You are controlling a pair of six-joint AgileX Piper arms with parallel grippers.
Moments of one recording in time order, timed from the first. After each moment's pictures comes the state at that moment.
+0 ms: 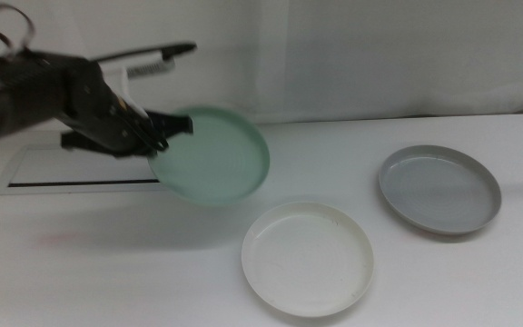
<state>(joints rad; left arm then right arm) -0.23 1.84 -1.33 0.04 0.60 -0.34 0.00 0.00 -0.01 0.10 0.11 0.08</state>
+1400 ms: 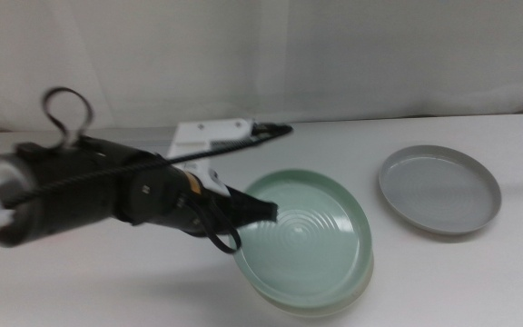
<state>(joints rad) -0.56 1.66 -0.98 -0.13 0.38 -0.25 0.00 0.00 -0.01 0.10 0.11 0.08</state>
